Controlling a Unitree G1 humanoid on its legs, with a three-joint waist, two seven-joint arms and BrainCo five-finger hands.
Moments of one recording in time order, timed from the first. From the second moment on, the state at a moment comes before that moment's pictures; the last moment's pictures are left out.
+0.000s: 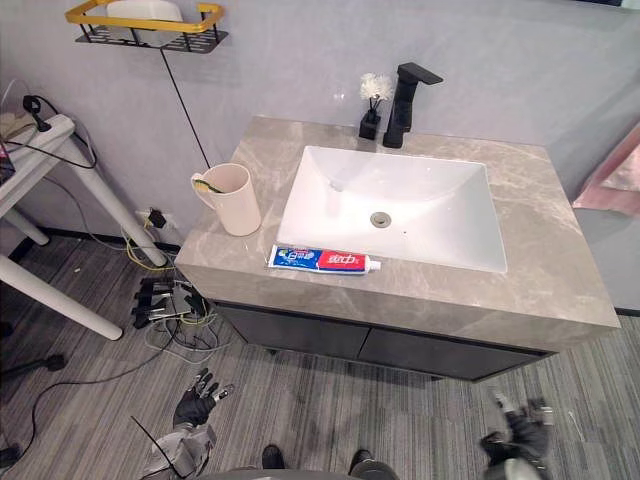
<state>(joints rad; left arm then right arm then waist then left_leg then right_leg) 0.22 0.09 0.01 0.59 -0.42 -0.14 0.02 0.23 -0.10 -0.72 0.36 0.42 -0.14 -0.12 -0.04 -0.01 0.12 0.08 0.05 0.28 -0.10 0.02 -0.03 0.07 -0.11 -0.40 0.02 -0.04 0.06</state>
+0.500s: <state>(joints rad) 0.21 0.06 -0.05 0.63 -0.38 -0.14 -0.02 0.06 -0.41 -0.88 0.07 0.38 -0.23 -0.21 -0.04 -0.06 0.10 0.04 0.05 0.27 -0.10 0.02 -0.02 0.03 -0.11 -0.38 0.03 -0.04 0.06</state>
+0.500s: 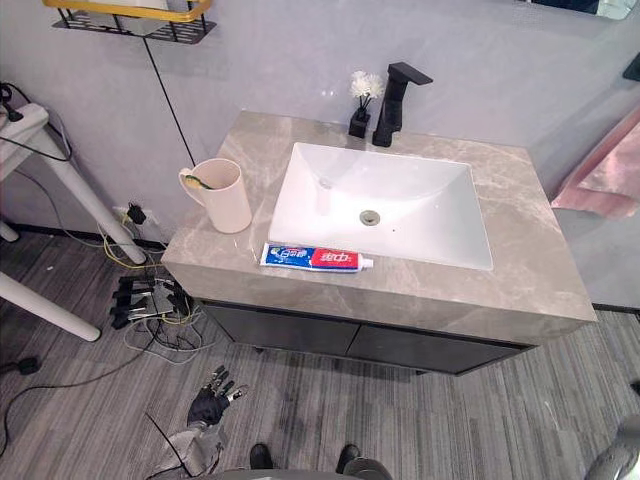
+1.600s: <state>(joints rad) 0.26 0.11 -0.16 0.59 -0.41 -0.17 -0.11 -0.14 -0.82 0.12 0.07 0.38 -0.18 0.24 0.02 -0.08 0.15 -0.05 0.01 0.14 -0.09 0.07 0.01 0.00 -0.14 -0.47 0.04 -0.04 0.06</state>
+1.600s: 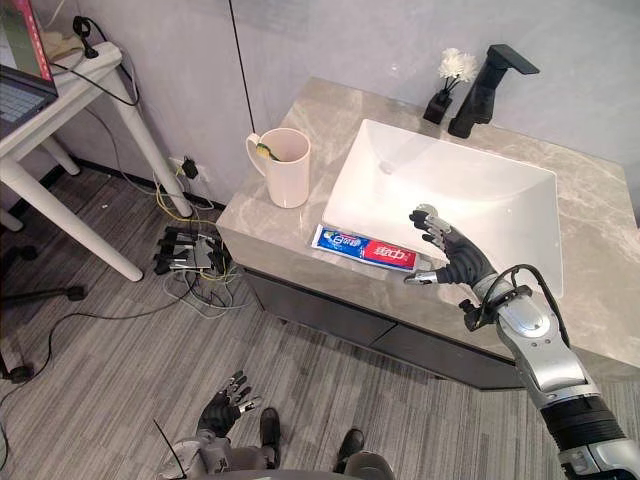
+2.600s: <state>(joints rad) 0.22 0.14 -0.16 0.59 -0.44 -0.18 -0.11 -0.25 -0.87 0.18 0.10 0.38 -0.18 0.24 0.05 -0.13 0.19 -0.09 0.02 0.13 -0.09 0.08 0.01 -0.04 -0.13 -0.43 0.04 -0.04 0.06</state>
